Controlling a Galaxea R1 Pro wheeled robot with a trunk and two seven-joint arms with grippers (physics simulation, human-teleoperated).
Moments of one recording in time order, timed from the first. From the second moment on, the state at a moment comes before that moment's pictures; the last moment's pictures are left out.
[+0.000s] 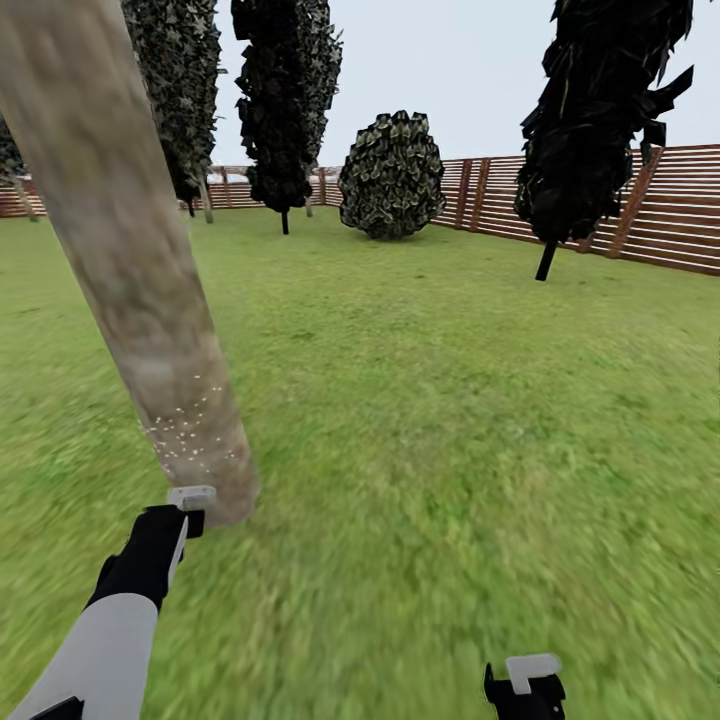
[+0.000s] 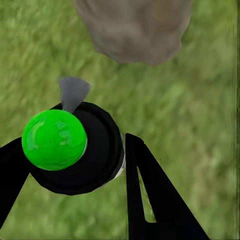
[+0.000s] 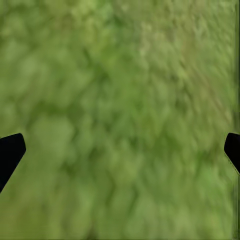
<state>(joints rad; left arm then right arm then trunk) -0.71 0.00 0.43 -0.79 -0.43 0.63 0.03 -0.38 0.03 -0.33 -0.18 0.58 -0.40 -0.35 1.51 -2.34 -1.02</state>
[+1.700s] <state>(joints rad) -0.71 -0.01 0.43 -0.79 -0.43 0.63 0.04 -0.38 0.03 -0.33 -0.18 0.58 -0.40 -0.35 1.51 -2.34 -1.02</state>
